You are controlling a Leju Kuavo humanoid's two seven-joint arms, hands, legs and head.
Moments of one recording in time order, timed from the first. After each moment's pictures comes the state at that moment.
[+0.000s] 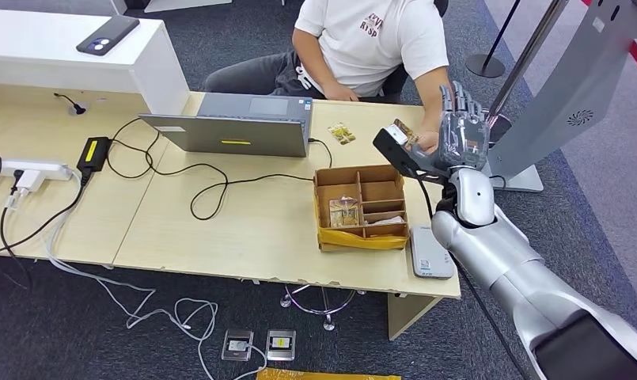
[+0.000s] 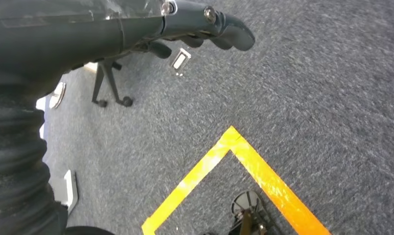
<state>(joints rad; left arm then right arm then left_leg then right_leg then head) -0.17 -0.11 1.54 -0.10 -0.93 0.64 -0.17 -1.00 -0.14 0.91 -0.68 0.70 -0.55 0.38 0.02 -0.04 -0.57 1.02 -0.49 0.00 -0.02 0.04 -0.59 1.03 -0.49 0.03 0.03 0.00</state>
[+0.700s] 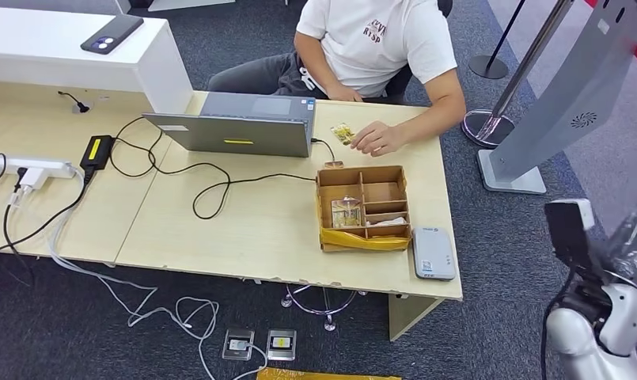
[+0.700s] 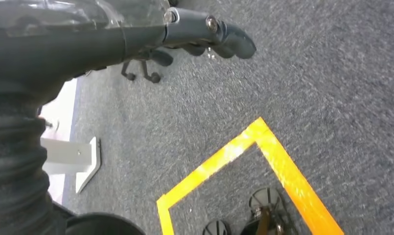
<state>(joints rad) -0.16 -0.15 1.54 -0.11 -0.75 0.67 -0.15 -0.28 -0.44 0.07 -1.43 0.76 -0.64 0.24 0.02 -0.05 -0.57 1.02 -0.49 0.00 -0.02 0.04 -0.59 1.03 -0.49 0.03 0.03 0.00</state>
